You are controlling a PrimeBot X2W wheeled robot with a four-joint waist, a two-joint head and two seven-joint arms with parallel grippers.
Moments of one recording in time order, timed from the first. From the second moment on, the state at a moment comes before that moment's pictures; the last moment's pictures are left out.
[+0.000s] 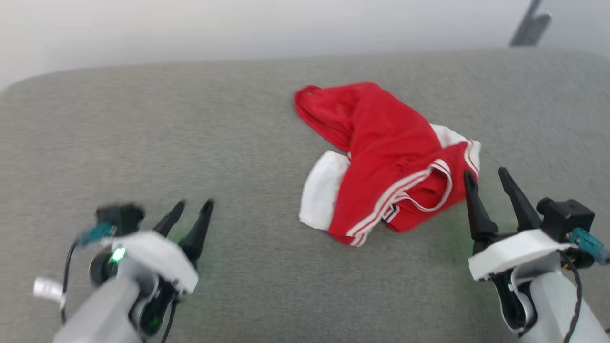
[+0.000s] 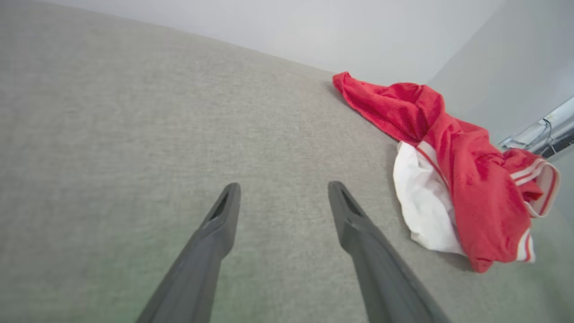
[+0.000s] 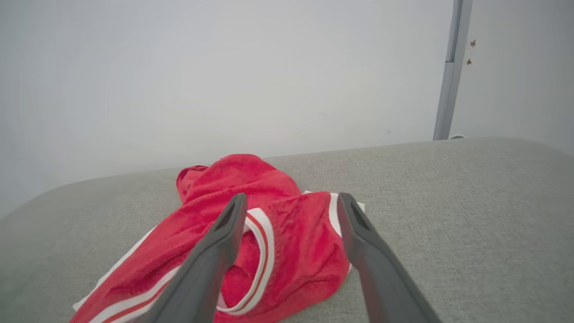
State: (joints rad) left arm -0.52 0.46 -0.77 0.67 -1.10 -0.12 -0.26; right arm -0.28 -0.17 0.09 0.41 0.39 0.13 -0.26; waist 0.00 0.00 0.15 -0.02
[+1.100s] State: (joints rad) left arm 0.02 0.18 0.03 0.20 -0.25 -0.12 -0.26; right arm -0.16 -0.22 0.00 0.30 0.36 0.13 -0.26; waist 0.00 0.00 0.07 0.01
